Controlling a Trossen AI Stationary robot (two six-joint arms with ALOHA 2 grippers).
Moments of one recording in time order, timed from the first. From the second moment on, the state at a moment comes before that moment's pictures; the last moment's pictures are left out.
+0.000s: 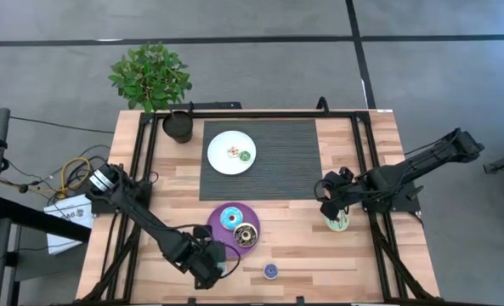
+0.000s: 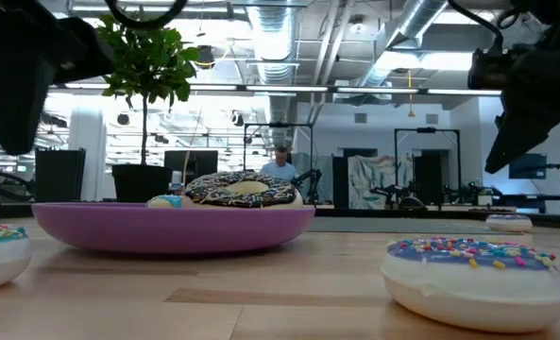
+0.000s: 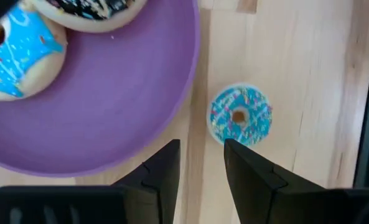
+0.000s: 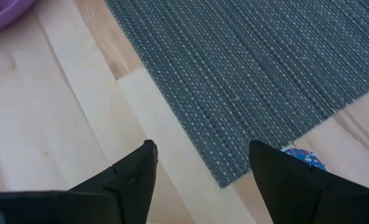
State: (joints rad) left arm -0.69 1.84 1.31 -0.76 -0.19 -0.77; right arm 0.36 0.96 0.53 -0.70 0.37 0.78
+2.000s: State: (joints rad) left arm -0.75 2.06 1.44 -0.72 -0.19 -0.86; right arm 0.37 1.05 0.53 -0.62 0.36 0.75
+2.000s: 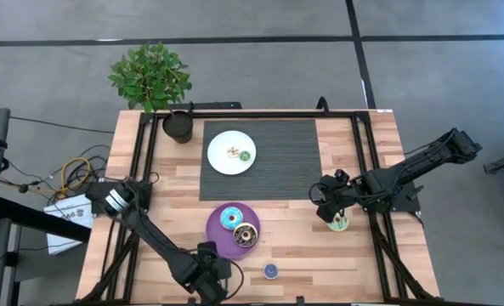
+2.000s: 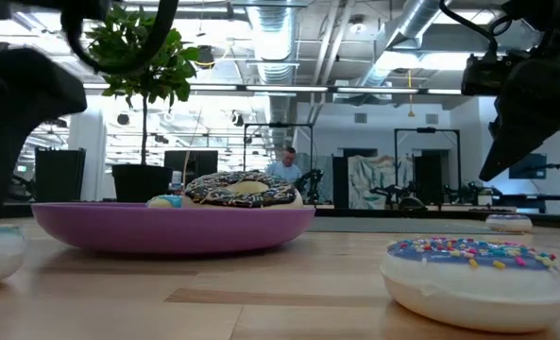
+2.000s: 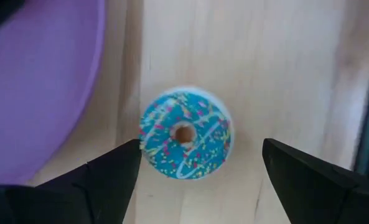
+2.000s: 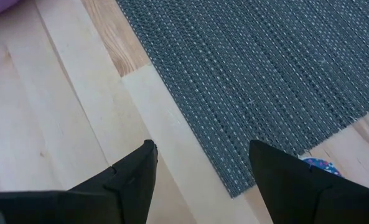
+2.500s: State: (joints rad) left arm -0.75 2.07 1.44 -0.75 -0.27 -0.86; right arm 0.37 1.05 0.53 -0.62 0.37 0.75
